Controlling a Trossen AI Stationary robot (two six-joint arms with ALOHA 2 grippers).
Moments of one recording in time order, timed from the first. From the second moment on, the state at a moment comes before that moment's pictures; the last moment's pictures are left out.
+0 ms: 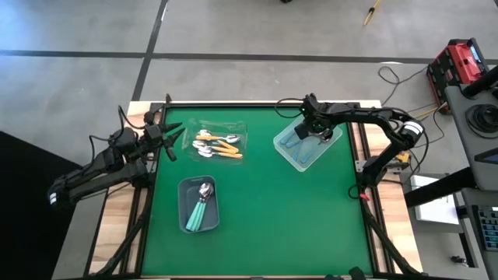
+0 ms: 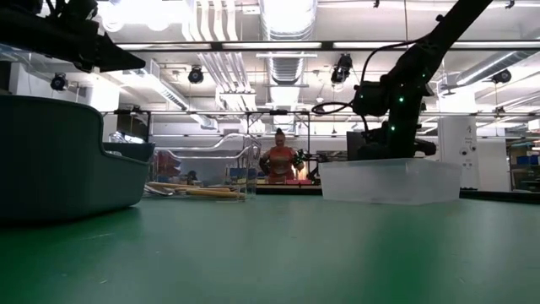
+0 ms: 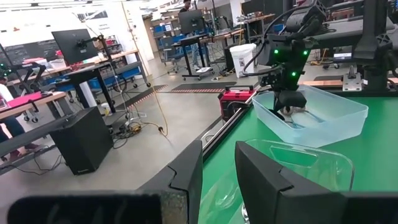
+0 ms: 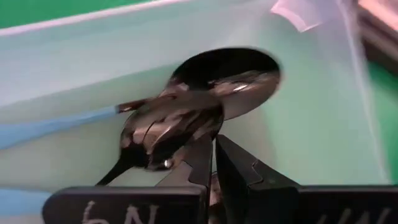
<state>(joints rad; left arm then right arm) 0.46 0.17 0.32 -0.19 -0.14 0.23 -0.73 1.60 0.87 -0.50 0.26 0.29</state>
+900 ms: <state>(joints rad) 0.46 0.17 0.32 -0.19 -0.14 0.21 -0.69 1.59 0.94 -0.65 0.15 0.27</state>
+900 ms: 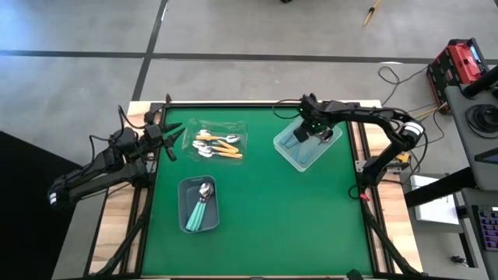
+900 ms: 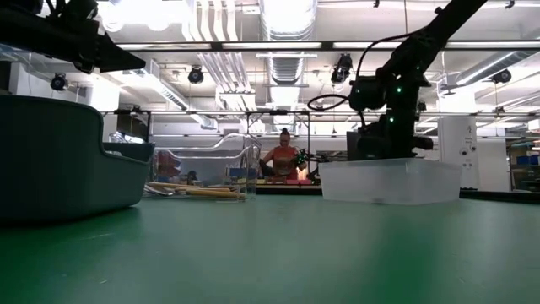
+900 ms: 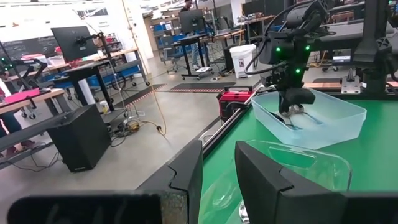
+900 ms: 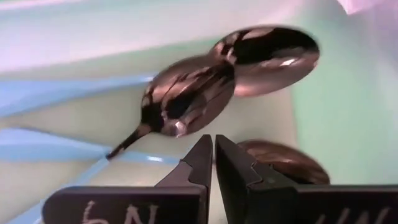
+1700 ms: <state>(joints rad) 0.46 0.17 0.32 -0.19 -0.15 0.20 -0.84 1.59 0.97 -0.60 -0.03 0.18</state>
